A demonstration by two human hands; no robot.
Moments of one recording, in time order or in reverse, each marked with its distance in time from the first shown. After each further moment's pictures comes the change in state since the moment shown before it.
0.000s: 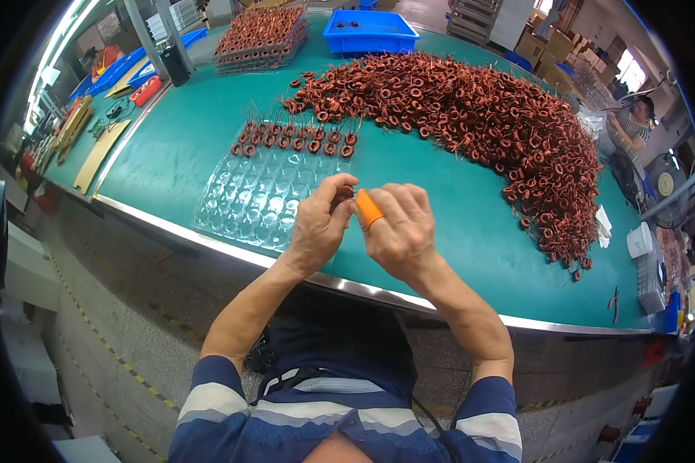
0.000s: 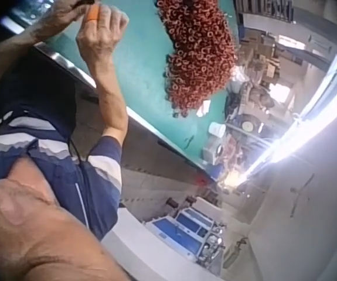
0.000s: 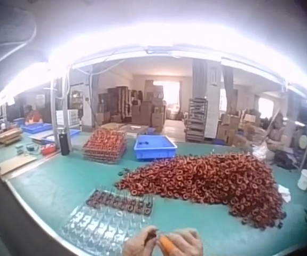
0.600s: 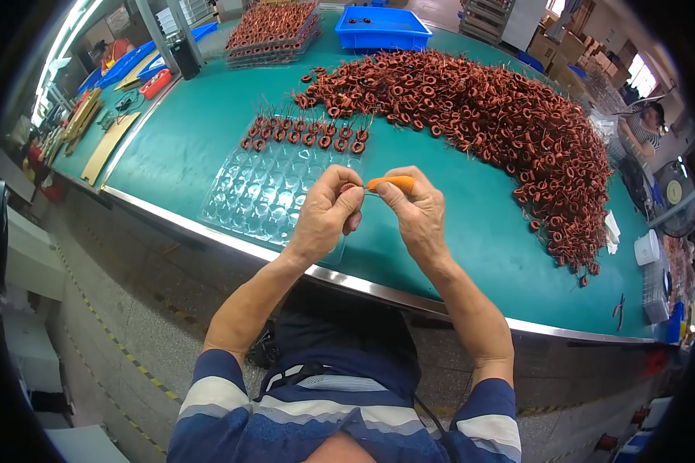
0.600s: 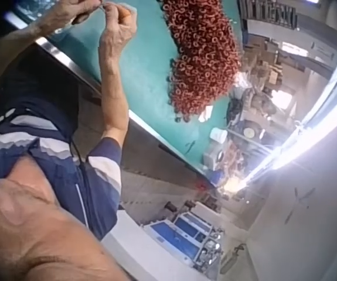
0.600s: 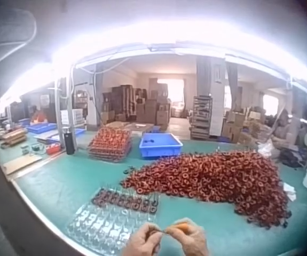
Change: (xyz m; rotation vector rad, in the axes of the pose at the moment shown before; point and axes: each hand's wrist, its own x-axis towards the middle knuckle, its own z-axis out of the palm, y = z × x) left_hand 0.007 0.008 -0.009 -0.419 -0.150 -0.320; right_hand -0.021 0.017 0.012 0.749 -0.123 0.896
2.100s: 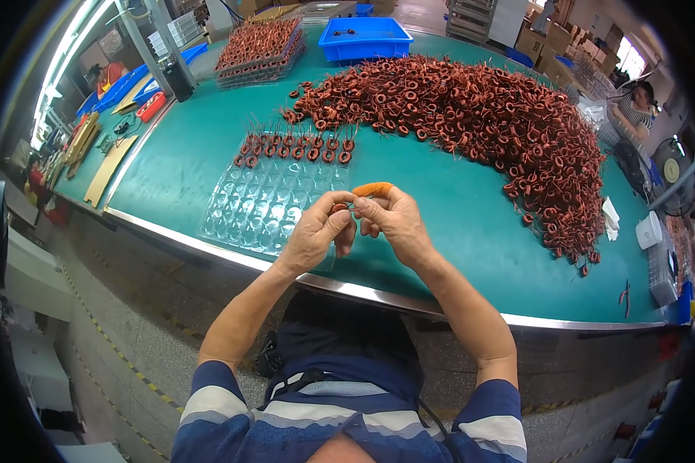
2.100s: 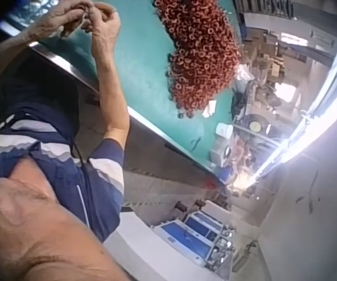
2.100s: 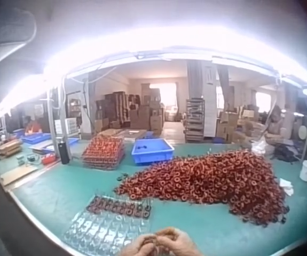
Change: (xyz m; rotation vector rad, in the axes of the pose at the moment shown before) left_hand -0.008 -0.012 -0.010 0.076 -0.220 -0.073; right_hand -0.003 0.008 -0.003 0.492 -0.213 0.452
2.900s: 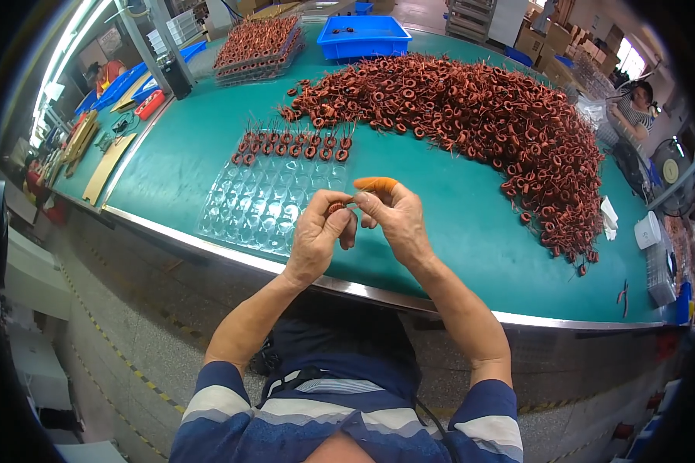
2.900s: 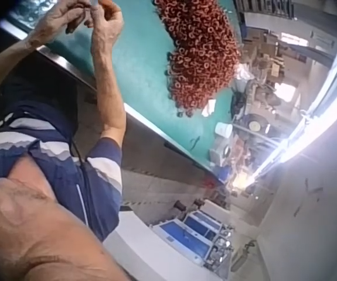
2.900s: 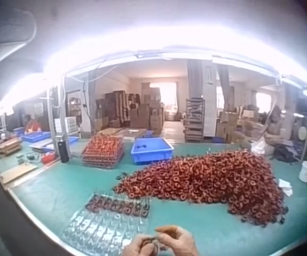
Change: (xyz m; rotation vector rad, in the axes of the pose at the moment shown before) left_hand -0.006 0.004 0.029 -0.001 0.243 0.149; right_hand -0.005 0.001 0.001 -0.125 0.148 -0.194
